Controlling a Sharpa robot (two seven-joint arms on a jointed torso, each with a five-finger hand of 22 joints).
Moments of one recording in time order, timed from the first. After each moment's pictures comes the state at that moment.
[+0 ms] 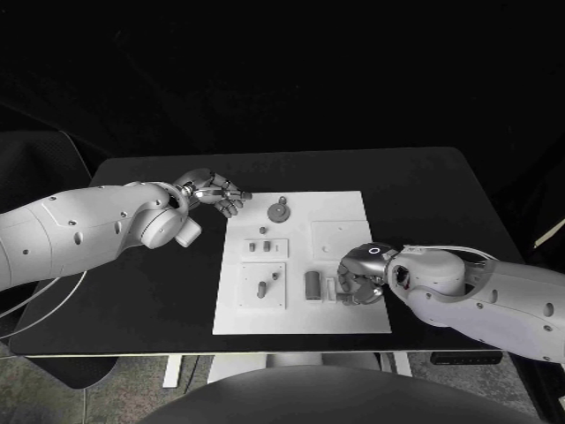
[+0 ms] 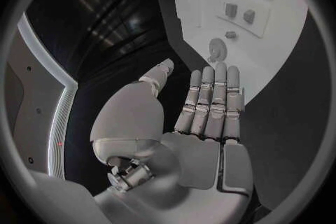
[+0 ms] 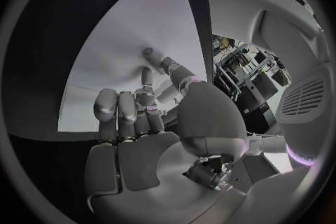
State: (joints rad) left arm 1.23 -0.78 -0.24 1.23 -0.44 -0.18 0.08; left_hand 1.08 -0.11 0.32 -0.06 0.19 0.88 0.16 0.34 0.56 0.99 0.16 0.33 0.32 1.00 0.14 0.30 0.70 0.05 0.63 0.06 1.03 0.33; right arm 1.06 -0.75 -0.24 1.51 -1.76 -0.05 -0.16; right_hand 1.08 -0.15 0.39 -0.13 0.19 0.98 0.13 0.34 0.59 1.01 0.02 1.53 0.68 1.06 -0.08 1.66 1.03 0.18 0.99 -0.05 1.66 0.89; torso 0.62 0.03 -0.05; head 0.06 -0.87
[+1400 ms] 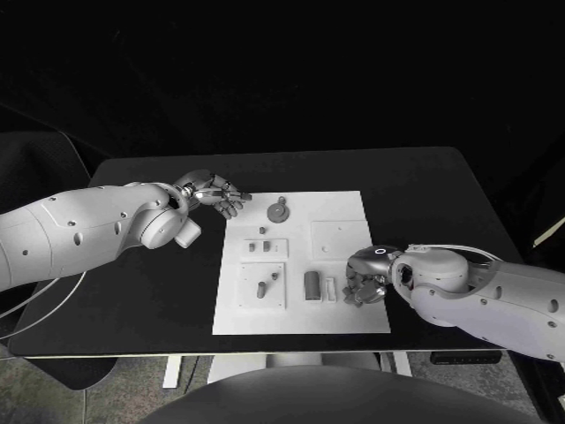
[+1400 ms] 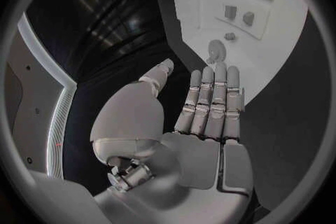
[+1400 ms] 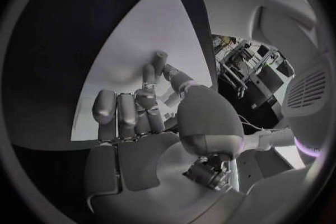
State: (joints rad) left arm 1.23 -0.78 -0.24 1.23 -0.44 -0.17 0.07; left_hand 1.08 -0.11 0.32 -0.06 0.19 0.88 0.16 0.34 0.56 0.99 0.16 0.33 0.32 1.00 0.14 0.30 0.70 0.05 0.63 0.06 1.03 0.33; right arm 1.06 -0.77 -0.24 1.51 -1.69 -0.01 -0.20; right_hand 1.05 -0.02 0.43 -0.11 0.24 1.13 0.09 0.43 0.62 1.09 0.00 1.52 0.67 1.11 -0.08 1.66 1.02 0.18 1.02 -0.04 1.66 0.89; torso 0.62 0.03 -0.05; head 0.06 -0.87
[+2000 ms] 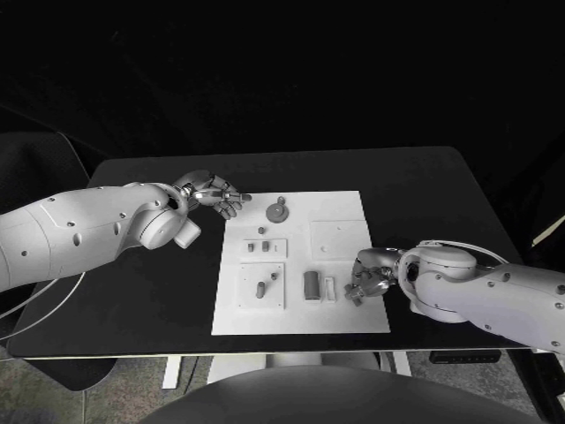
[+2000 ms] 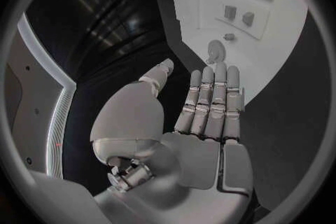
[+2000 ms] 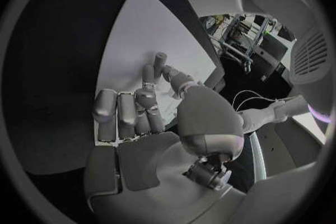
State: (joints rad) left arm 1.23 -0.78 -0.24 1.23 -0.44 -0.17 0.07; left_hand 1.08 -0.11 0.32 -0.06 0.19 0.88 0.16 0.34 0.56 0.99 0.16 0.33 0.32 0.99 0.14 0.30 0.70 0.05 0.63 0.06 1.03 0.33; right arm 1.08 -0.78 -0.24 1.50 -1.36 -0.03 -0.29; right_hand 1.05 -0.02 0.43 -0.11 0.30 1.11 0.11 0.41 0.60 1.09 0.00 1.51 0.66 1.11 -0.08 1.66 1.02 0.18 1.02 -0.04 1.66 0.88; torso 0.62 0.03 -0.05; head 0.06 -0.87
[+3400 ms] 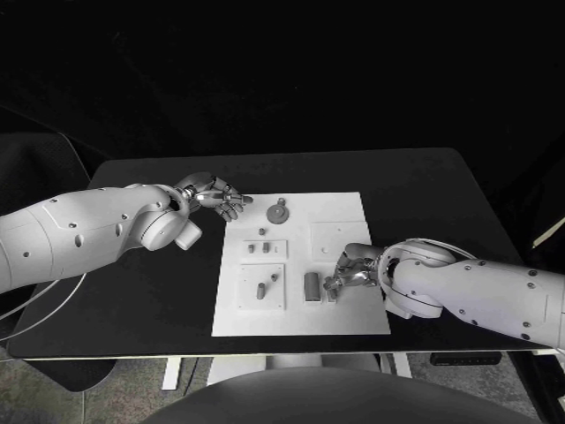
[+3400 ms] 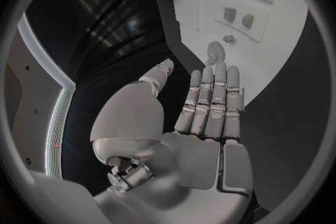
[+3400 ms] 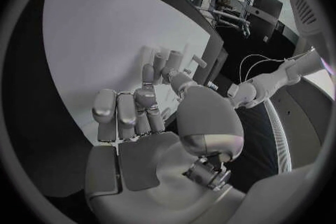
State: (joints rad) left arm 1.23 -0.78 -0.24 1.23 -0.44 -0.17 0.06; left_hand 1.08 -0.11 0.32 -0.06 0.19 0.88 0.16 0.34 0.56 0.99 0.16 0.33 0.32 1.00 0.14 0.30 0.70 0.05 0.63 0.06 1.03 0.33; right arm 1.08 -0.69 -0.24 1.47 -1.10 -0.13 -0.39; right_hand 1.05 -0.02 0.43 -0.11 0.34 1.11 0.11 0.39 0.60 1.09 0.00 1.51 0.66 1.11 -0.08 1.66 1.02 0.18 1.01 -0.04 1.66 0.88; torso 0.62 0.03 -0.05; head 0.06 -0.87
